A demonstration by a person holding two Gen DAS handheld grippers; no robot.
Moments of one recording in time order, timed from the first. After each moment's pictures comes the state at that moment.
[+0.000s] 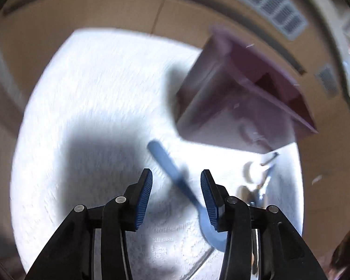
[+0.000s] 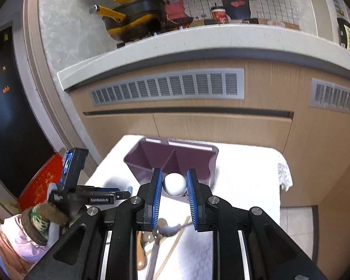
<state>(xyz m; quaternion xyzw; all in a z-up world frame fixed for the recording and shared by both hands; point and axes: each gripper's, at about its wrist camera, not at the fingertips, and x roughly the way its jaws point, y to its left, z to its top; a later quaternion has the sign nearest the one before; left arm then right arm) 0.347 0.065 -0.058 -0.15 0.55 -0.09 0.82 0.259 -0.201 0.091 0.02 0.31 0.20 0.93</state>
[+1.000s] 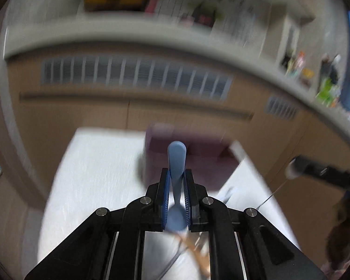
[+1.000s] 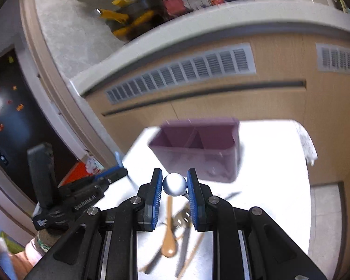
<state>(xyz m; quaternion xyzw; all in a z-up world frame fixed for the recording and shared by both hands) 0.228 0.032 0.084 -0.08 0.26 -0.14 0.95 0.232 -0.202 0.080 0.10 0.31 0.25 0.91</state>
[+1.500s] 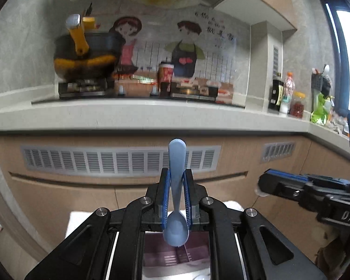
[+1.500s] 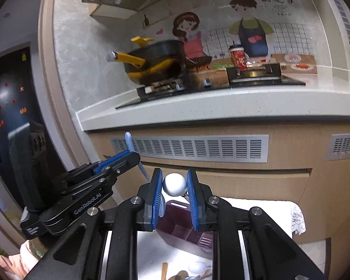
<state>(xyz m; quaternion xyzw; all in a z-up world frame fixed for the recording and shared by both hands) 0.316 -0.001 0.171 -0.03 0.18 -0.14 0.97 0.303 -0.174 0.177 0.06 0.22 0.25 0.94</state>
